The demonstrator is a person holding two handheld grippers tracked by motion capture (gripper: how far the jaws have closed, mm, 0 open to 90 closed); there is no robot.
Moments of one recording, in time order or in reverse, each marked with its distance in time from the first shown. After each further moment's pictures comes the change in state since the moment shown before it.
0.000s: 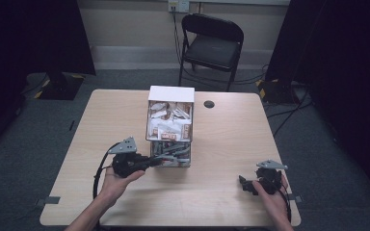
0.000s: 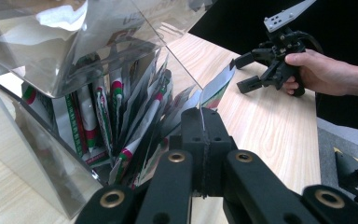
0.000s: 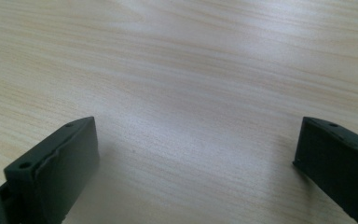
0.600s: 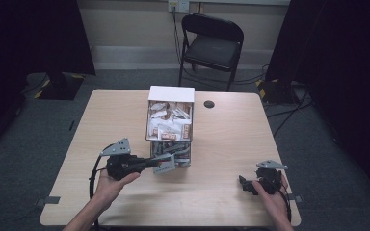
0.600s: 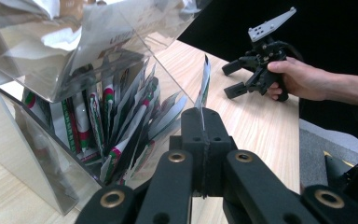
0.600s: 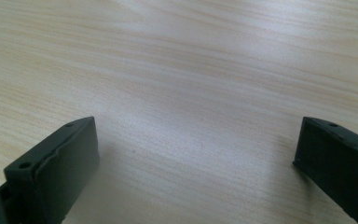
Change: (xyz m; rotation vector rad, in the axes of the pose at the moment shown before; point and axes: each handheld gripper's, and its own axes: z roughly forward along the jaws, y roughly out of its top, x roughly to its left) left arm -0.008 0.003 -0.017 -0.031 -0.025 -0.004; right arm 0.000 0.000 0.000 0.000 0.000 0.000
